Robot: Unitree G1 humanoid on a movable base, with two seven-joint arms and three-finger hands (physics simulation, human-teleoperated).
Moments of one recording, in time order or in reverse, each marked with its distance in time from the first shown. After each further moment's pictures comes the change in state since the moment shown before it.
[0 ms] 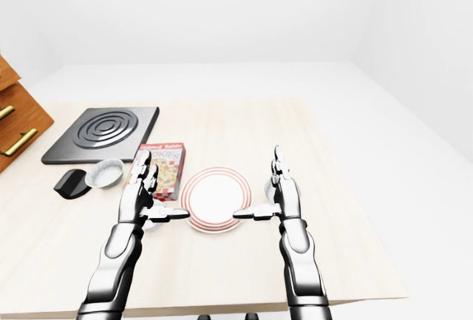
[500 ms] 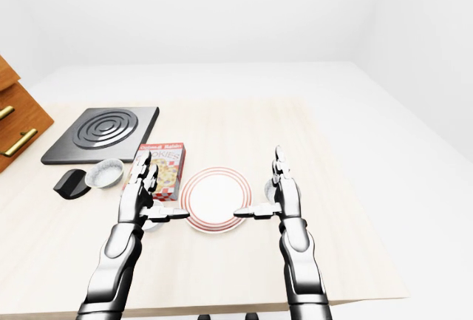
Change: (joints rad) left arm 0.001 0.000 0.000 -0.005 0.000 0.004 0.000; right arm -0.010 -0.001 -0.004 0.012 0.003 0.011 -0.012
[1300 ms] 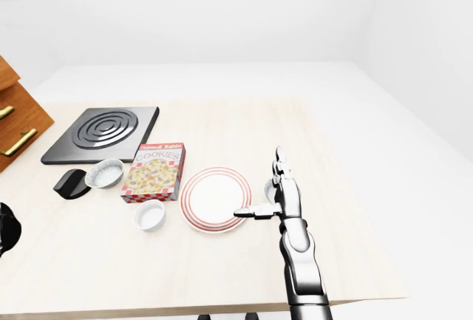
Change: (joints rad) left arm -1.109 0.677 0.220 -0.227 -0.114 0.081 -0.133; right arm 0.005 0.001 0.000 -0.014 0.015 0.018 -0.001
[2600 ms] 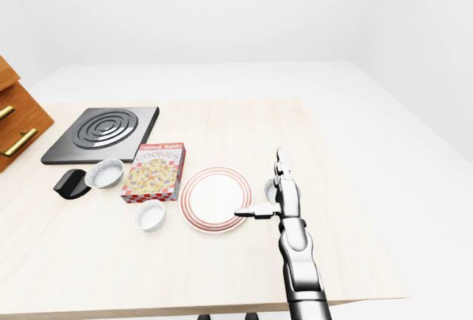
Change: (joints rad) left arm 1.008 0.616 0.443 1.466 -0.545 -0.175 0.075; right arm -0.021 -0.004 0.001 0.073 -0.048 -0.049 -0.037
